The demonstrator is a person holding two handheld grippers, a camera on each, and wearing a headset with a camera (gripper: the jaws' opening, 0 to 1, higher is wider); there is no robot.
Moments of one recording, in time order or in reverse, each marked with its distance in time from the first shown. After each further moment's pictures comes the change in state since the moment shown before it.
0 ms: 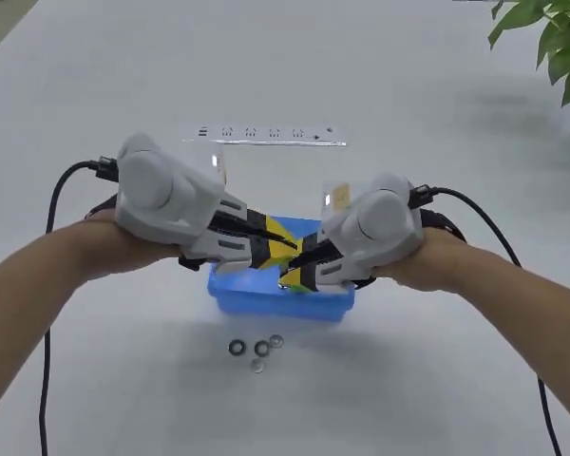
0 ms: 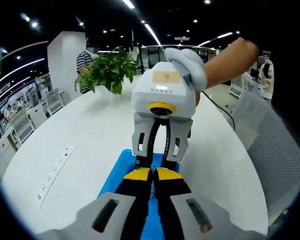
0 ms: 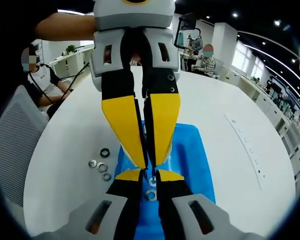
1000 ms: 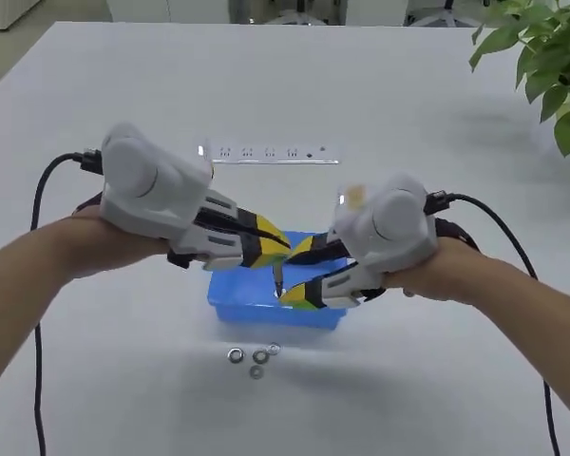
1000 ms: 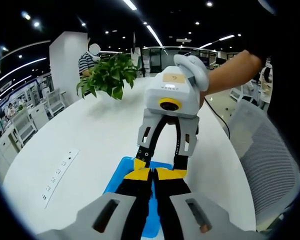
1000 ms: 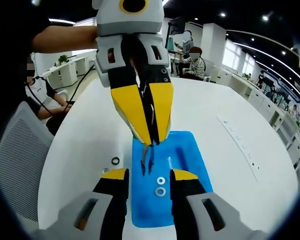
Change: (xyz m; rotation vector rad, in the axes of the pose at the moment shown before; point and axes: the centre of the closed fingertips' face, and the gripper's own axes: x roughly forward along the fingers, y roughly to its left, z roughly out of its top) left arm -0.023 -0.011 0.028 -0.016 -0.009 0.006; right arm -0.035 0.015 0.016 0.082 -0.048 -0.051
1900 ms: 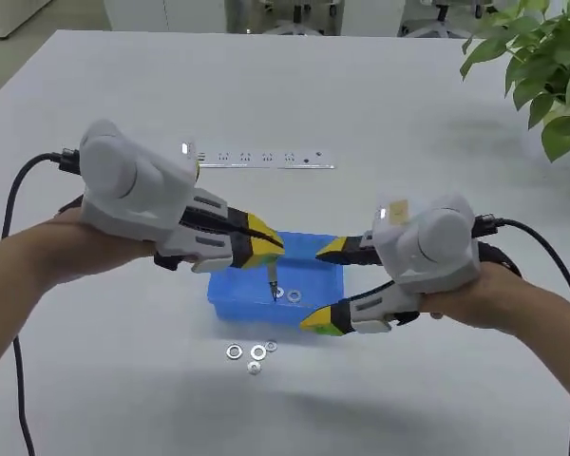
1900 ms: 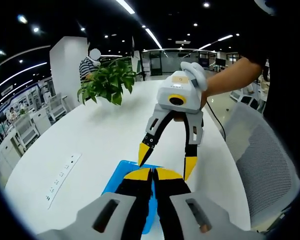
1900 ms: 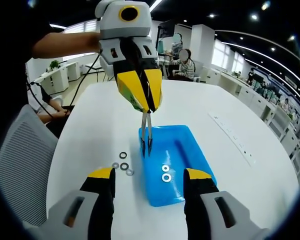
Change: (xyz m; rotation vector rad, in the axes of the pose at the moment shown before) left arm -0.015 -0.019 0.011 0.022 -0.023 0.016; right arm -0.034 0.019 -0.011 0.050 -0.028 -0.078
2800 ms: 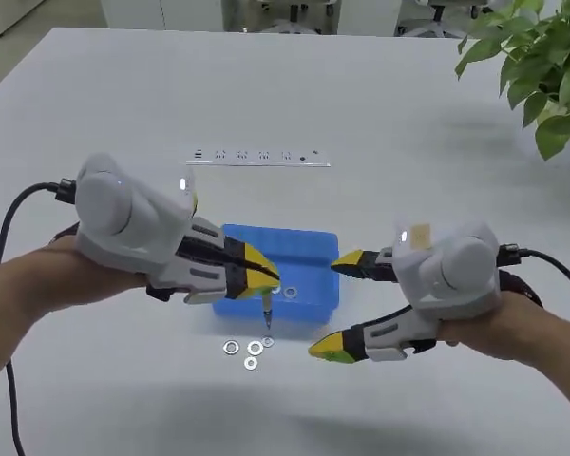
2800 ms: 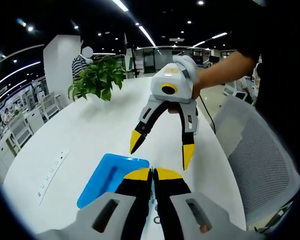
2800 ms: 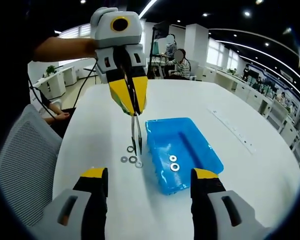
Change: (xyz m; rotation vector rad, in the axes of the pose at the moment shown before) left arm 0.007 -0.032 -0.020 0.013 0.023 -0.060; right arm -0.010 0.018 -0.017 0.053 -0.016 -0.022
